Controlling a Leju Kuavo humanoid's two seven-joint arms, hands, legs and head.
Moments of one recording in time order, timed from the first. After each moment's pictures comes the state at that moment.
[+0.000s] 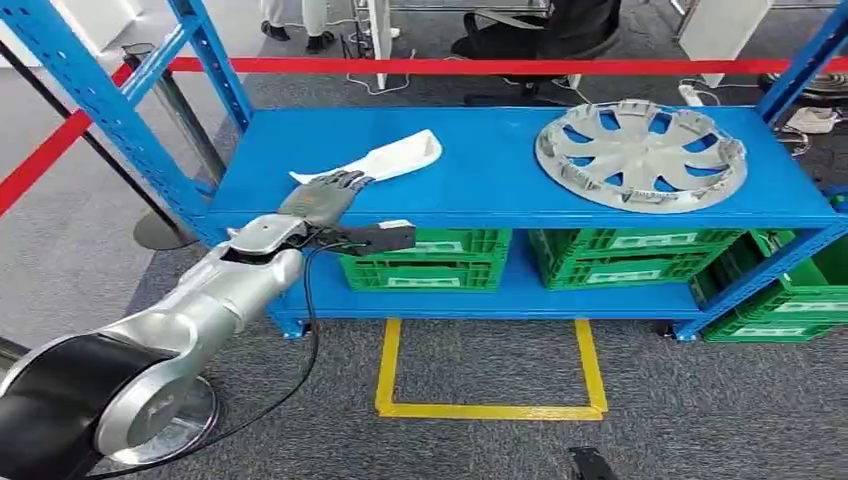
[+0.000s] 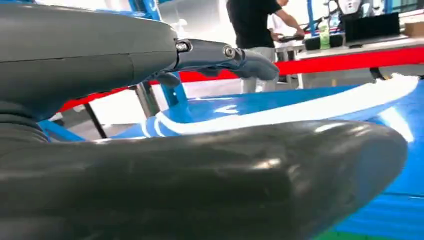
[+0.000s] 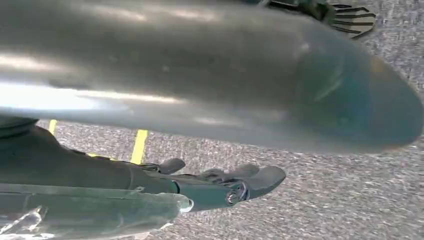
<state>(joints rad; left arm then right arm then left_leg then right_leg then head) -0.87 -0.05 -0.23 -0.35 -1.41 0.13 -0.06 -0.19 0.19 -0.98 -0.20 1.22 -0.02 -0.05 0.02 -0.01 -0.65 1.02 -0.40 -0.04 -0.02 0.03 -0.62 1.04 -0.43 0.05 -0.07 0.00</state>
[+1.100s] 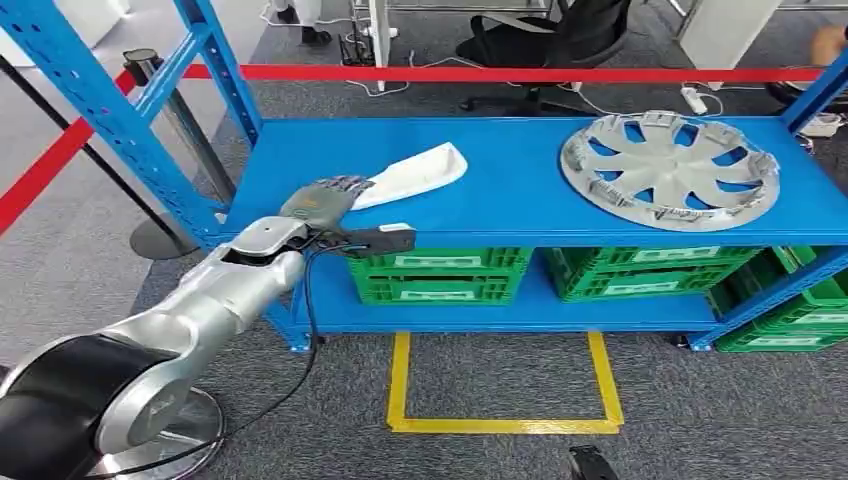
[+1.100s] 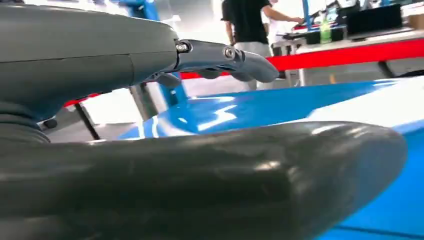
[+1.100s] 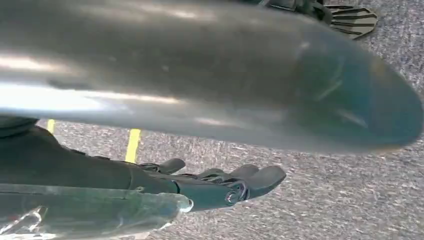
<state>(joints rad) -0.86 -0.06 -0.23 -0.35 -1.43 0.12 -0.06 -0.19 0.19 -0.98 -0.20 1.22 -0.02 -0.05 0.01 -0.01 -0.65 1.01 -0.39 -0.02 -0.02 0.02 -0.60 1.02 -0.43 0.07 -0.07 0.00</state>
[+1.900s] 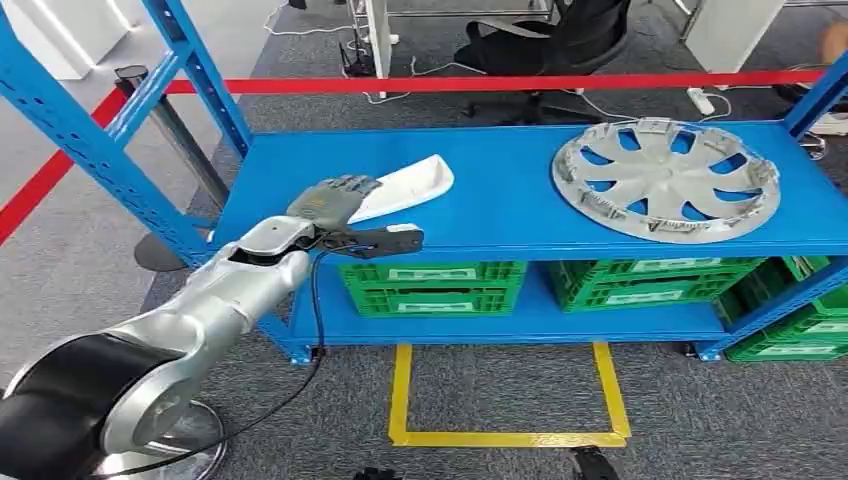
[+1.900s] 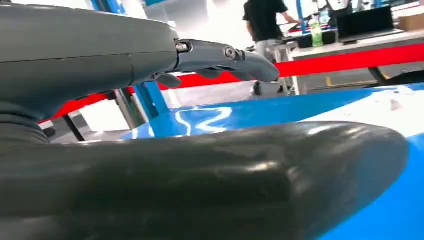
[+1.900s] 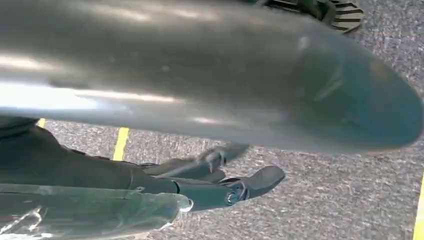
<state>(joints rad) -0.86 -0.07 -0.23 -0.35 -1.43 0.12 -0.06 -0.20 0.19 -0.97 -0.20 1.22 -0.02 -0.05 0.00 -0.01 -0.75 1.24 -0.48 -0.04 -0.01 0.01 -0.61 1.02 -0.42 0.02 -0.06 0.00</state>
